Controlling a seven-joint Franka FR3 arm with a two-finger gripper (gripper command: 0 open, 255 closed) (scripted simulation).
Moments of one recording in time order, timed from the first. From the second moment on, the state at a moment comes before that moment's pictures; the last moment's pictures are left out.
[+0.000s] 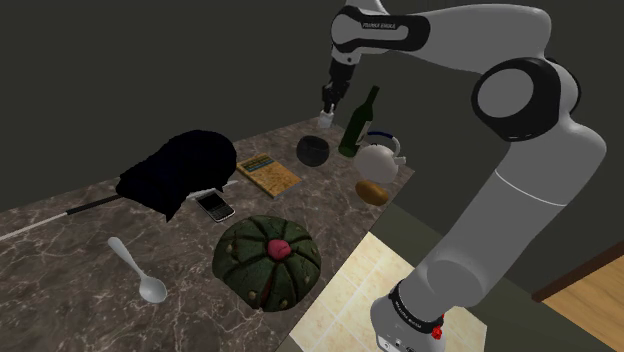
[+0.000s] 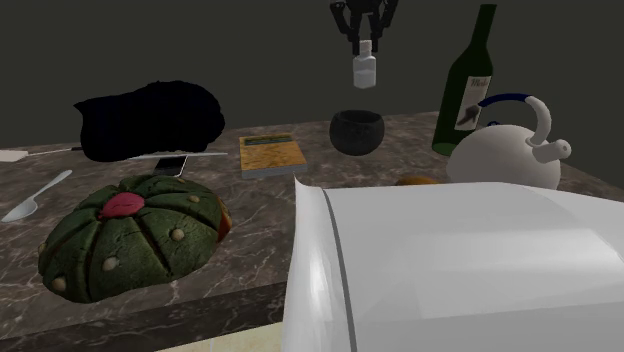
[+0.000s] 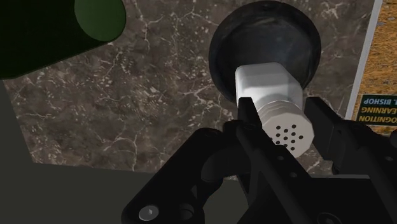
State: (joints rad) arm -0.10 0.10 -0.23 -1.70 -0.09 1.84 -0.37
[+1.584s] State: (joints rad) arm -0.10 0.12 -0.23 -1.83 -0.09 2.00 -0.35
